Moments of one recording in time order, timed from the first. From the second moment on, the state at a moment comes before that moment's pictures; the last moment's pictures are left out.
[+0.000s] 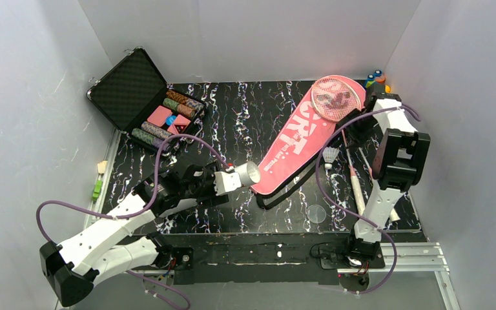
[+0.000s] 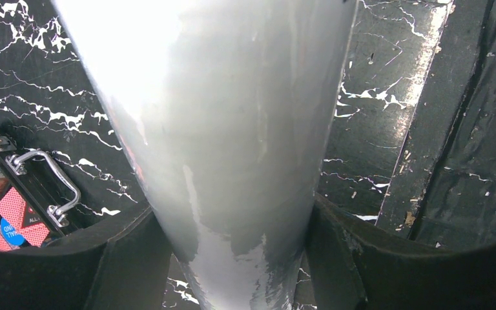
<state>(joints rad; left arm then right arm) -0.80 0.90 0.84 -0.70 0.14 0.62 -0.14 1.98 1.62 -0.98 -0.21 0.71</state>
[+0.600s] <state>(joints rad) -0.80 0.89 0.84 -0.70 0.14 0.63 -0.14 2.04 1.51 -0.97 -0.22 0.68</state>
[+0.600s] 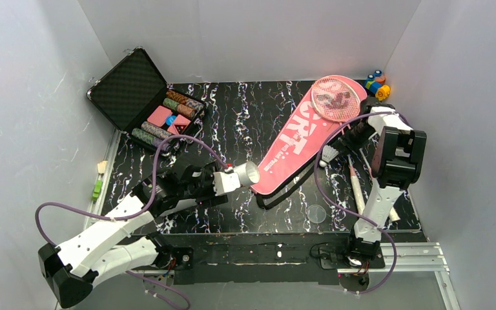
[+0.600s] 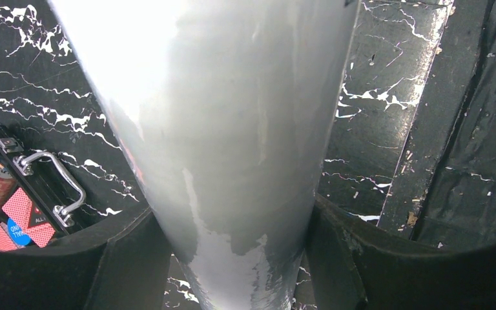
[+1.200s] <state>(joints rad) -0.80 0.88 0.84 -0.71 0.14 0.63 0.07 1.34 1.23 -0.83 -0.36 0.76</state>
